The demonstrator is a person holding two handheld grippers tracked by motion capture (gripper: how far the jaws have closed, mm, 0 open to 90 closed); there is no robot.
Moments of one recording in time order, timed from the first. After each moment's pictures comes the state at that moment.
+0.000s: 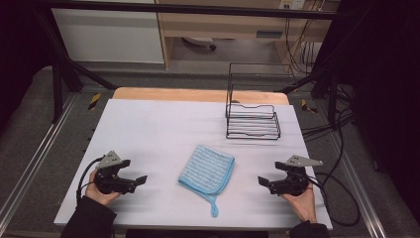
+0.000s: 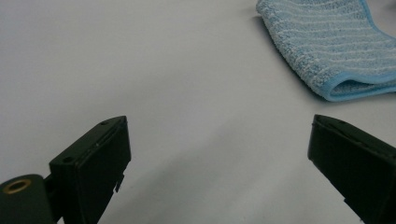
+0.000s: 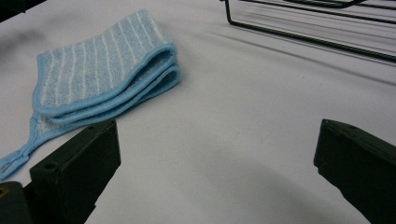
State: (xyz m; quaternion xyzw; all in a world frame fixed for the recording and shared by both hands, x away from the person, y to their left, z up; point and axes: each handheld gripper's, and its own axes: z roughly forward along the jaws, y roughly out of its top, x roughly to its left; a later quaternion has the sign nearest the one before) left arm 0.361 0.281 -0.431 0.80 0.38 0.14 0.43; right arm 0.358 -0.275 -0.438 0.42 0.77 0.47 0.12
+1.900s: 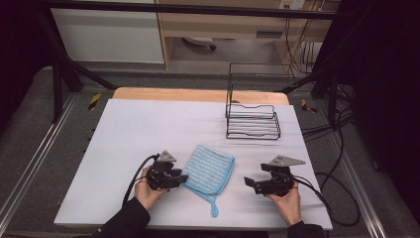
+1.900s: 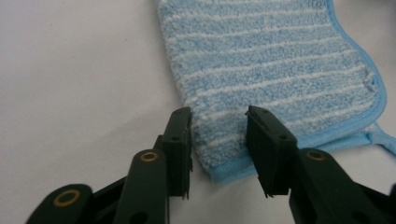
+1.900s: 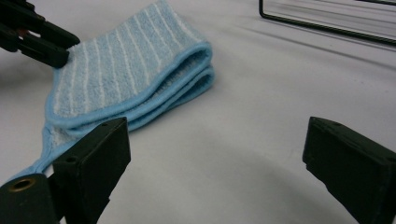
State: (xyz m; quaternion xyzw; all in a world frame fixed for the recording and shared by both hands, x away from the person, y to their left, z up) left arm 0.379 0.148 -0.442 0.84 0.39 0.05 0.37; right arm 0.359 -0.232 -0.438 0.42 0.78 0.46 0.11
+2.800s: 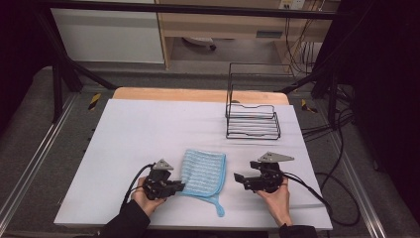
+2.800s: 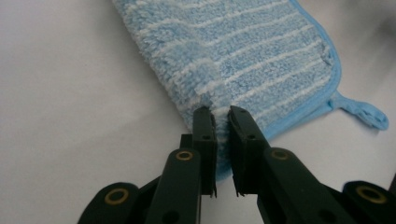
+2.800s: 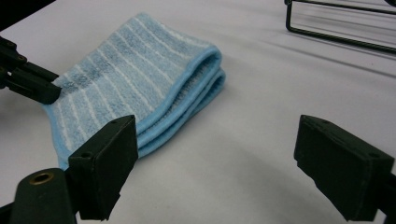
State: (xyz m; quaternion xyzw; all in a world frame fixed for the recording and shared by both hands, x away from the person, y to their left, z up) left arm 0.349 0.151 -0.437 0.83 0.41 0.02 0.37; right arm 0.366 -0.204 -0.432 0.42 0.77 0.46 0.10
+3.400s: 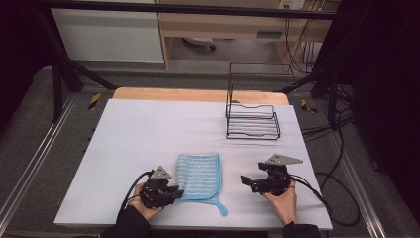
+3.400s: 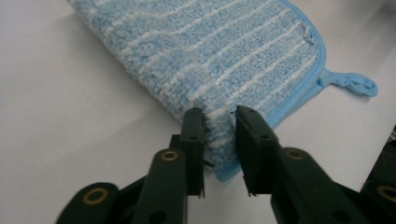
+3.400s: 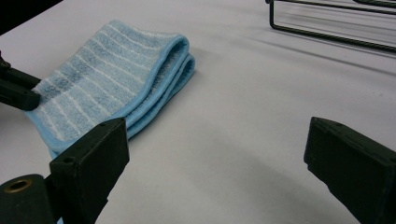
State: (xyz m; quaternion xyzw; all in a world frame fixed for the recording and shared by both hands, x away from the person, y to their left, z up) left arm 0.328 0.156 -0.435 0.84 0.39 0.04 0.37; right arm 0.360 -0.222 -0.433 0.42 0.77 0.46 0.10
